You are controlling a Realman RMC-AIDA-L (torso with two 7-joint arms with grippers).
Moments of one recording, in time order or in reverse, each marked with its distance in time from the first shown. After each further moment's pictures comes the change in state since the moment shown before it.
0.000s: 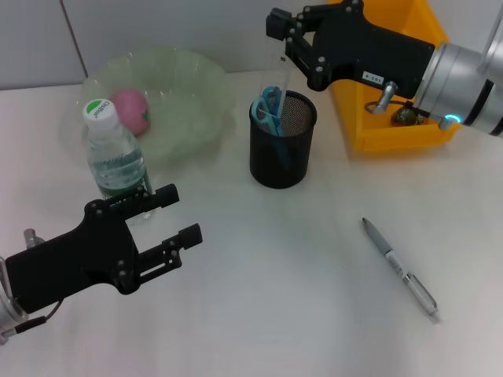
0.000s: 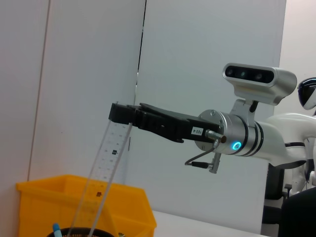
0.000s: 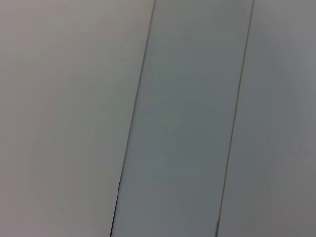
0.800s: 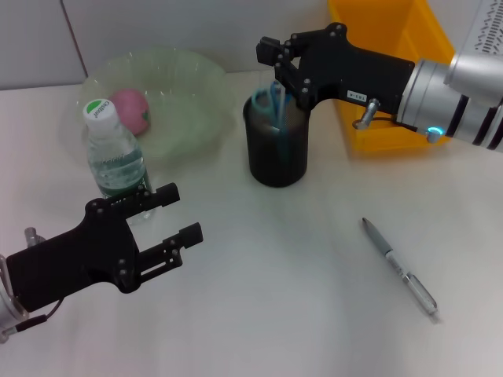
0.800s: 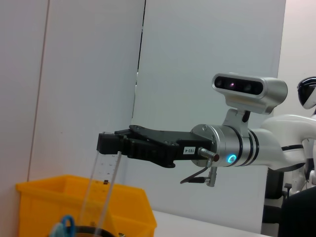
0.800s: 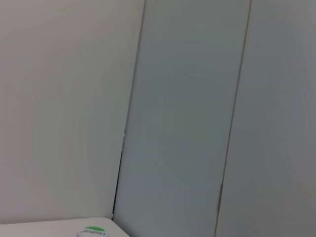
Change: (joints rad) left arm -0.003 0.000 -0.001 0.000 0.002 -0.002 0.001; right arm 0.020 -0.003 -0.052 0.045 -0.024 0.078 0.012
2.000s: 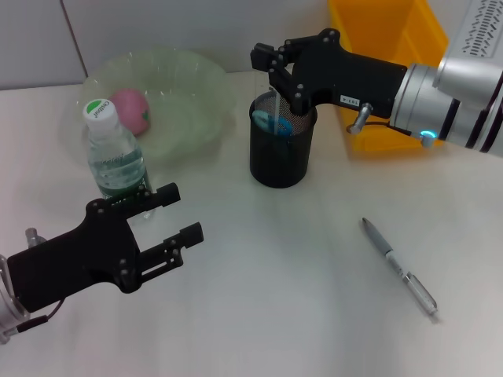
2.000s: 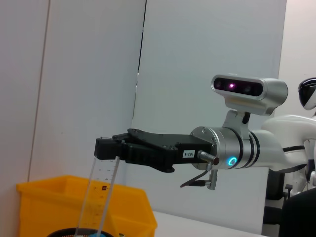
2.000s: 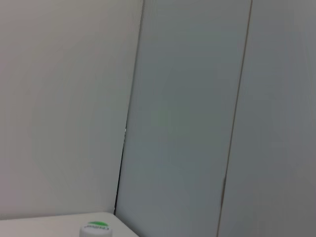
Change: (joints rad) left arm 0.000 -0.005 -0.007 -0.002 0.005 0.000 0.000; right arm -0.009 0.000 -0.055 -0.015 0.022 0.041 0.015
